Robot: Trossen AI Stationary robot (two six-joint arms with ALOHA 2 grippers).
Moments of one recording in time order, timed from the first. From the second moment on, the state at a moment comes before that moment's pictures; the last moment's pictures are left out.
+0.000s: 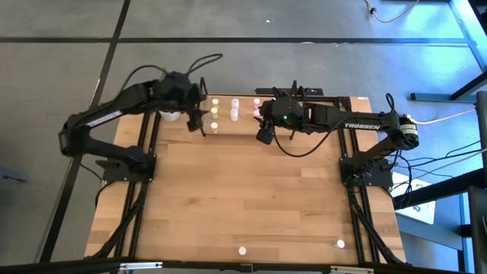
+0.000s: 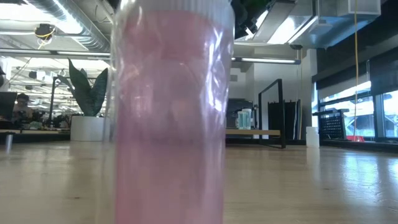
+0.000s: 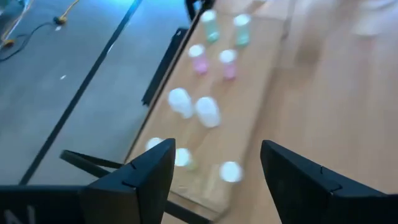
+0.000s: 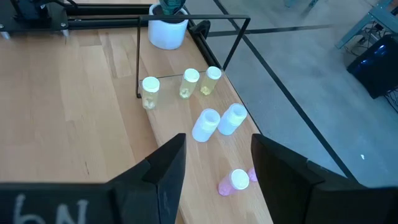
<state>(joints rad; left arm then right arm) 0.45 1.18 1.31 -0.87 -0.10 0.17 -0.14 1.51 1.36 -0.46 0.39 -0.03</state>
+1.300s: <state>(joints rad) -0.37 1.07 1.31 -1.00 -0.46 -0.45 -0.13 1.50 1.36 -0.52 0.31 -0.04</state>
